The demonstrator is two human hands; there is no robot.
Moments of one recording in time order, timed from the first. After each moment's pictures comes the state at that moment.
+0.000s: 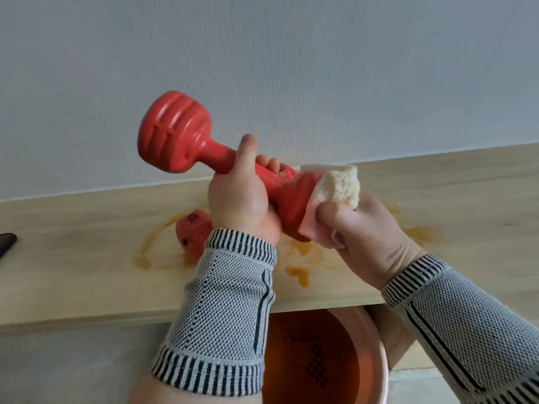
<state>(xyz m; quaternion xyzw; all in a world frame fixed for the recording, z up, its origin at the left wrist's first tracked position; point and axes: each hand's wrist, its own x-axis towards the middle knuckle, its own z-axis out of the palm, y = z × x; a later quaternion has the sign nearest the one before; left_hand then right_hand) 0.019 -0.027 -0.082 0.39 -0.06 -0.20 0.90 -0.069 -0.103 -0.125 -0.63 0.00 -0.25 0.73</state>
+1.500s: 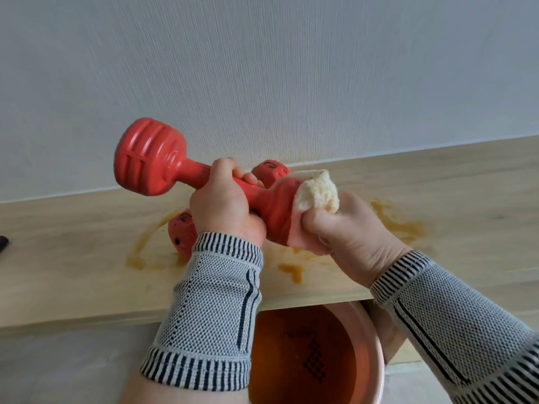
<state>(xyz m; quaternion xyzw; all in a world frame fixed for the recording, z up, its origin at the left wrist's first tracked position) 0.028 -0.023 -0.091 0.41 0.02 -0.18 0.90 -0.072 -0.105 -0.138 -0.68 0.10 -0.24 0.68</state>
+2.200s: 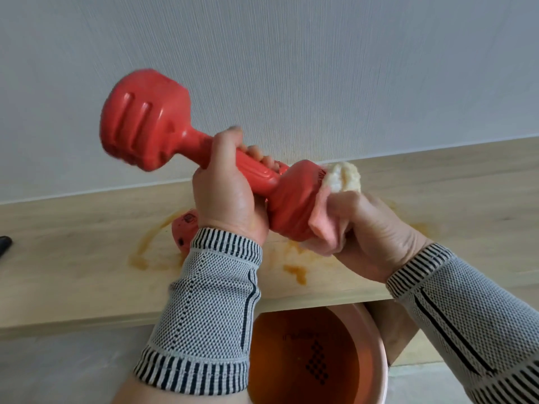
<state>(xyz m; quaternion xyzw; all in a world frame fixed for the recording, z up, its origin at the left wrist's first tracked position) 0.021 -0.019 -0.079 0.38 -0.12 -0.20 0.90 -0.075 -0.113 -0.130 -0.58 0.00 -0.18 0.79</state>
